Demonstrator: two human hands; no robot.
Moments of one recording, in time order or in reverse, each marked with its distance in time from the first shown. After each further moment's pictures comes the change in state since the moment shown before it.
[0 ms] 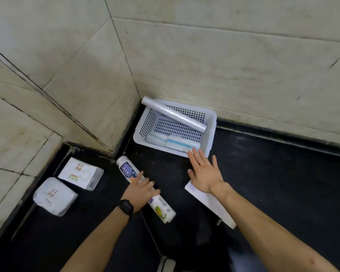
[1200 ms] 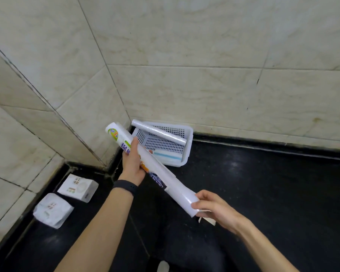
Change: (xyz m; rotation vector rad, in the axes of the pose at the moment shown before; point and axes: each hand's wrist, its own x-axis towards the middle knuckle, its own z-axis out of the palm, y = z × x) left_hand 0.039 0.023 -0.194 -2.416 0.849 -0.986; right_hand -0.190 0.024 -0.025 1.376 -0.143 0.109
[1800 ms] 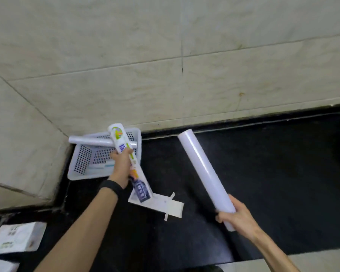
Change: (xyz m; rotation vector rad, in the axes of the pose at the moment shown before) left_hand 0.002 -0.086 0.102 0.611 -0.131 0.029; right_hand -0.098 0.095 -0.099 0.048 0.630 -0.007
